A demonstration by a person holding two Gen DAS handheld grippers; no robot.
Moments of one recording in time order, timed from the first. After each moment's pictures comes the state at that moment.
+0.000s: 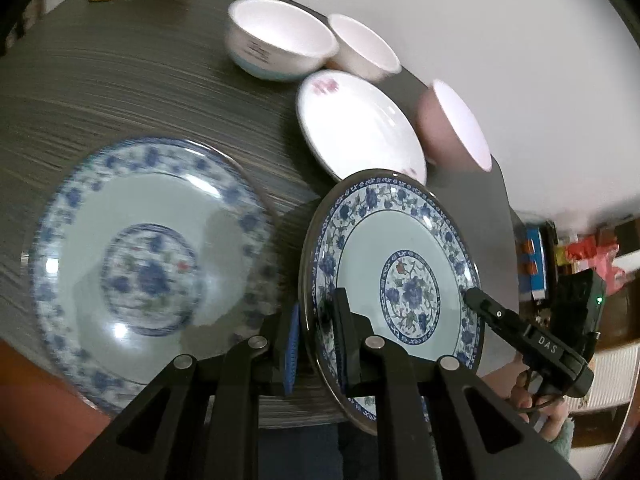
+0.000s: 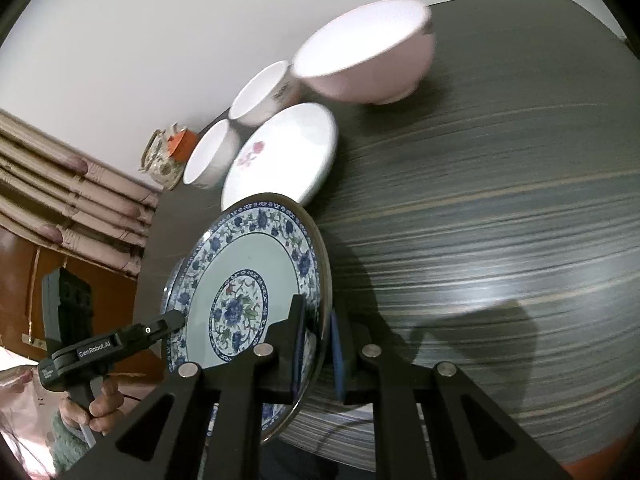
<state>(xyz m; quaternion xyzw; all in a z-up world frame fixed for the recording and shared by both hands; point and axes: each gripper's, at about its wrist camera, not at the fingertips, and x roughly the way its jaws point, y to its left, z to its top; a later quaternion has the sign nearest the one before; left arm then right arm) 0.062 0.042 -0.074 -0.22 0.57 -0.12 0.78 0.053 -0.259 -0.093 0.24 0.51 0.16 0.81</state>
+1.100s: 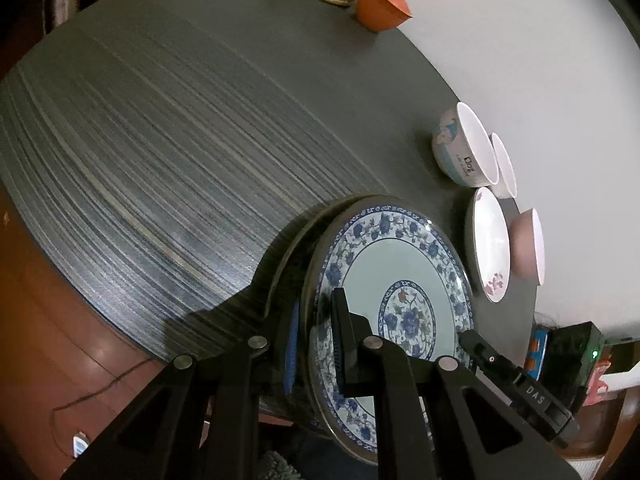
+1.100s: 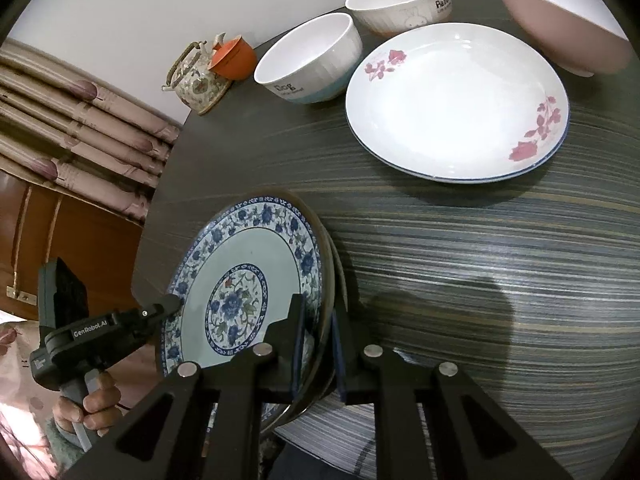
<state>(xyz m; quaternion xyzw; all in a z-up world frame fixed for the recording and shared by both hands) 0.034 0.203 -0.096 -0.34 0.55 0.02 0.76 0.084 -0.083 -0.116 0.17 0.56 0.21 0.78</state>
